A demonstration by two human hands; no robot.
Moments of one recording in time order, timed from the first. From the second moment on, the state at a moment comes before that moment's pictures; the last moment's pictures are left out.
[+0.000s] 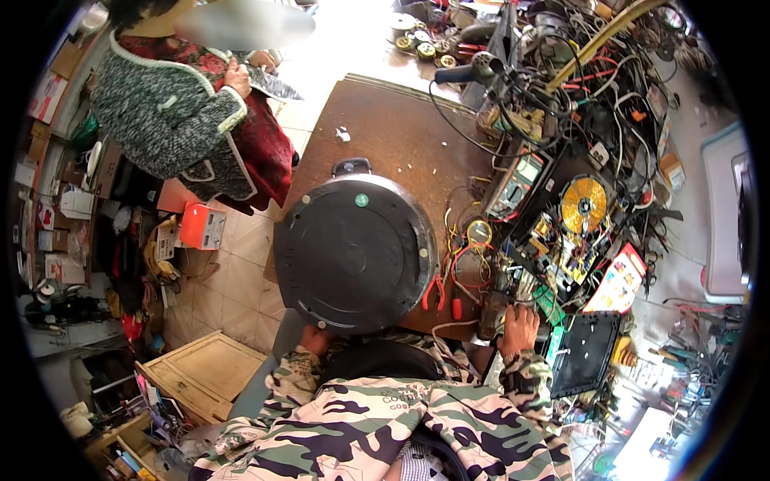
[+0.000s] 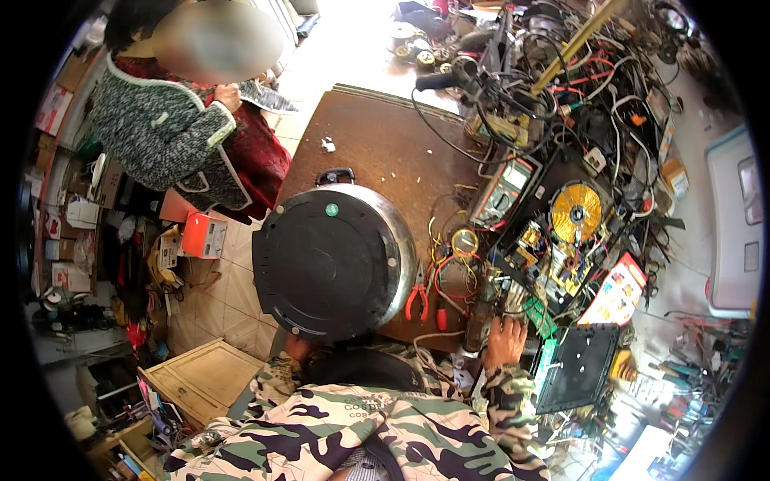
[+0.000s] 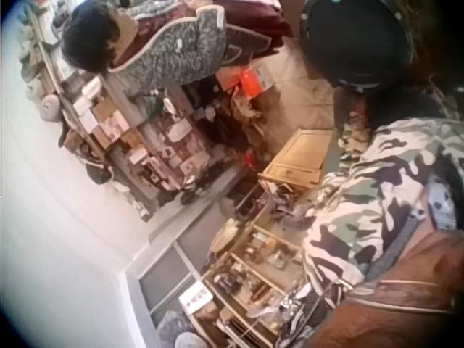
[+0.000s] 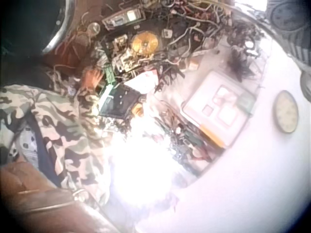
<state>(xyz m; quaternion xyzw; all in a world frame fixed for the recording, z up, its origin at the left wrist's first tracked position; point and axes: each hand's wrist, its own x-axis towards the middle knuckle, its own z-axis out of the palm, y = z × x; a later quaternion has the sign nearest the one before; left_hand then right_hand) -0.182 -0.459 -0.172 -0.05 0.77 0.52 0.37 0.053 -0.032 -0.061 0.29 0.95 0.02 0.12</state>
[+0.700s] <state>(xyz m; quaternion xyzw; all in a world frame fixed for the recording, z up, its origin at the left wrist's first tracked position) -0.151 -0.402 -0.152 -0.03 0.68 0.59 0.43 -0.088 -0.159 -0.070 -0.11 0.91 -0.34 0.23</state>
